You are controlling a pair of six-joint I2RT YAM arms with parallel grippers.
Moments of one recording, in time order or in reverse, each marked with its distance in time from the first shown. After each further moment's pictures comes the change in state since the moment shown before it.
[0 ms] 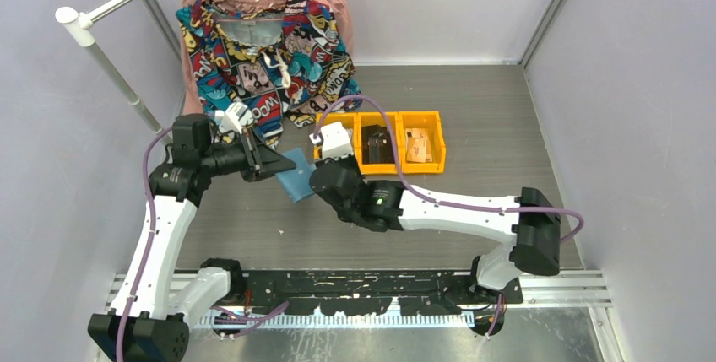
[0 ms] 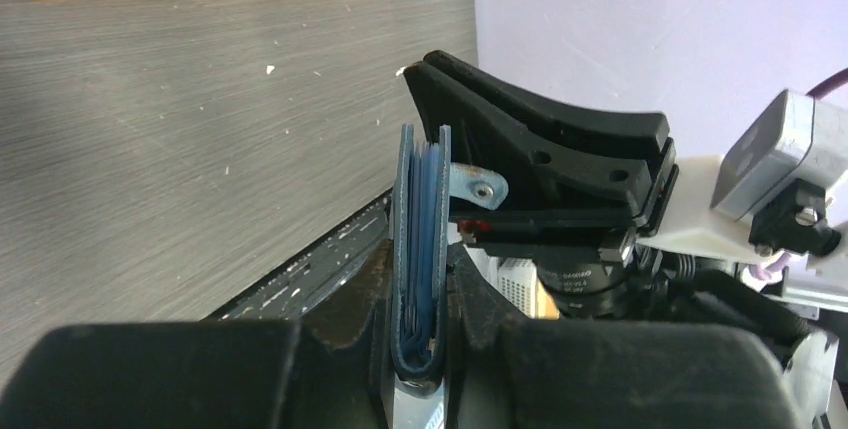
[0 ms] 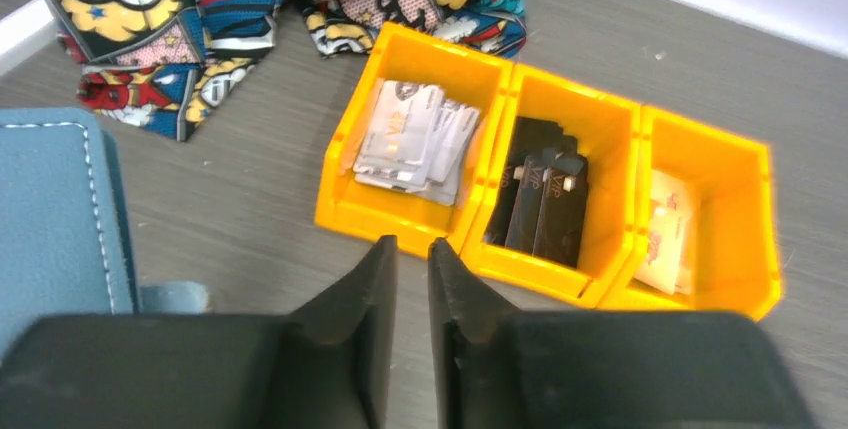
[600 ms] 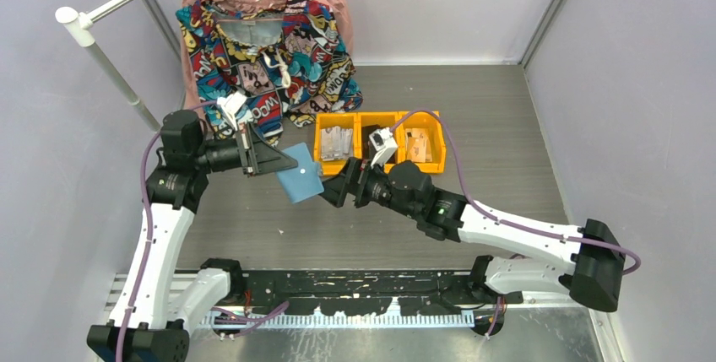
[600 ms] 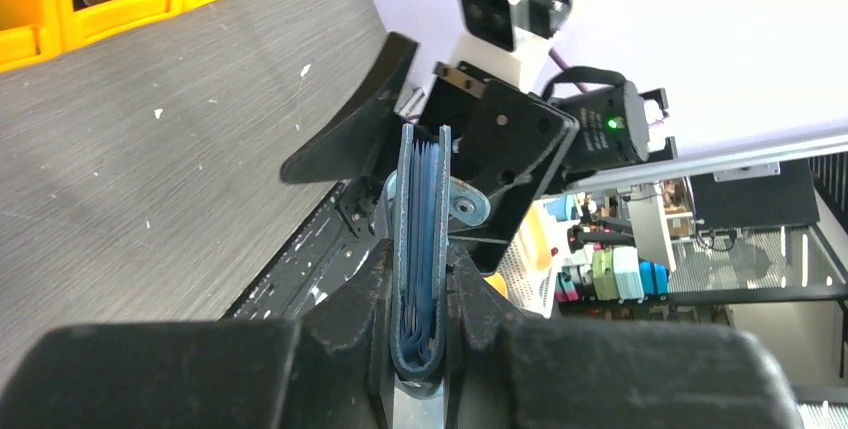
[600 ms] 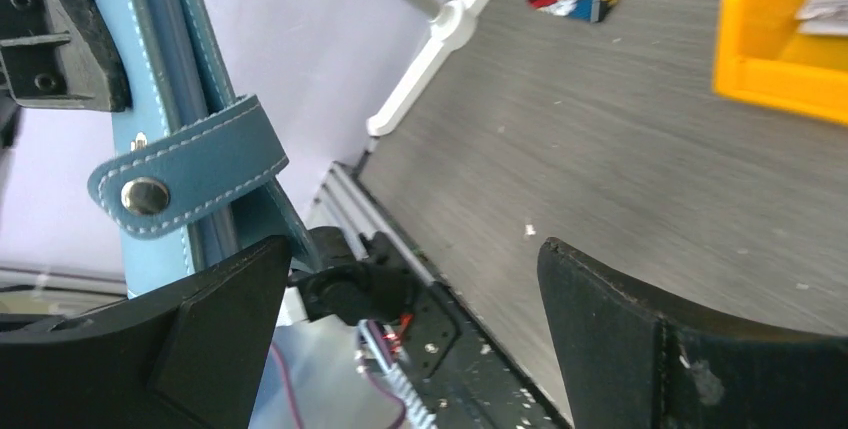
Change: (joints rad) left arm 0.000 -0.038 0.000 0.206 0.236 -0.020; right arm -0.206 -0.438 -0.464 0.335 -0.907 0.576
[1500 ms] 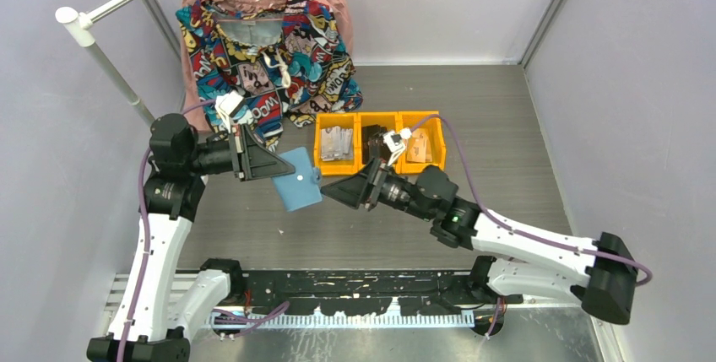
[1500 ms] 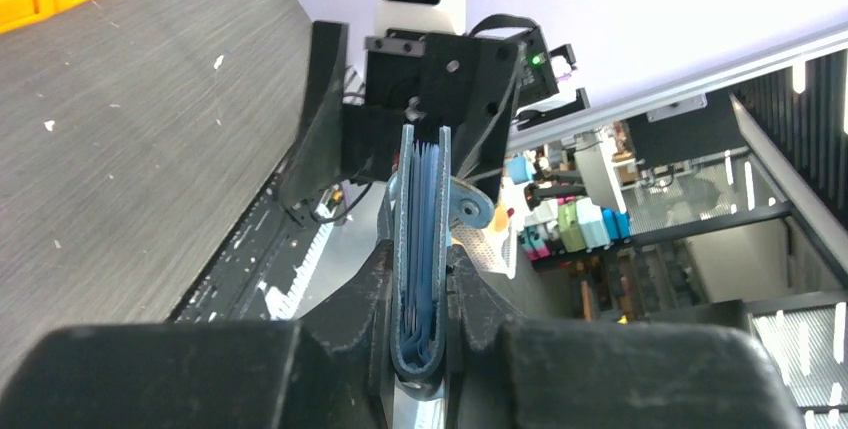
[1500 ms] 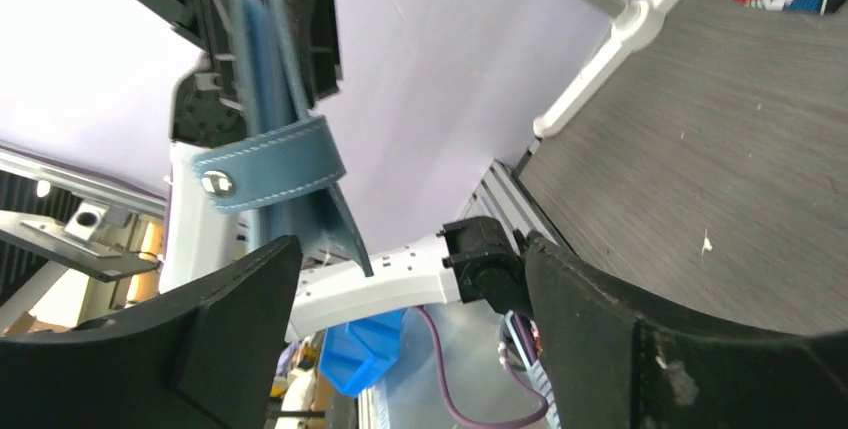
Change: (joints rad) left arm 0.004 -0.063 -0.013 0.164 0.150 -0.152; right arm -0.021 -0.062 -0.107 0.300 -0.226 0.227
